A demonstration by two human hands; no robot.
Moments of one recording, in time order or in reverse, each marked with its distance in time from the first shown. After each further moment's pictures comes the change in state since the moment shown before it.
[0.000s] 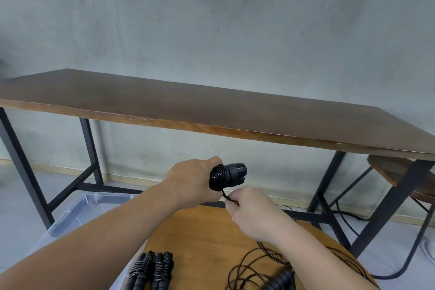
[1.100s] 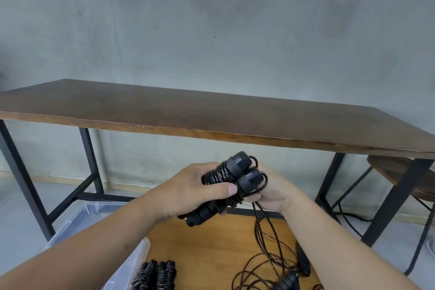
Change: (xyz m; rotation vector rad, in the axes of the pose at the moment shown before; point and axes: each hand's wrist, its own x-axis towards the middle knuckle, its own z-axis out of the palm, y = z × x) left_hand -0.034 0.010 -0.030 -1.026 -0.208 0.158; right_hand 0.041 0.018 -0.038 1.102 -0.327 -0.205
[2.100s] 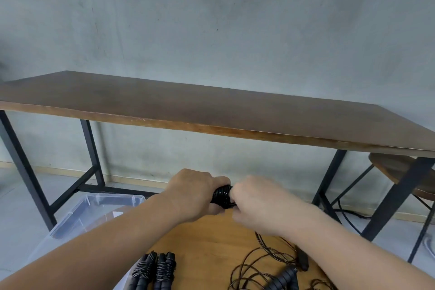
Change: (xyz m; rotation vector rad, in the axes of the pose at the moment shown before) left_hand 0.023 -0.030 0.010 1.337 -0.033 -0.125; right_hand -0.038 -0.023 0.065 -1.746 0.033 0.141
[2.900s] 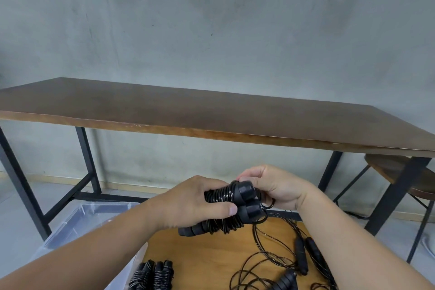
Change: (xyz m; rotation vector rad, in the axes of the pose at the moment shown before) left_hand -0.023 0.000 -0.017 -1.102 -0.068 0.163; right_hand 0.037 0.087 0.034 1.565 -0.166 -0.106
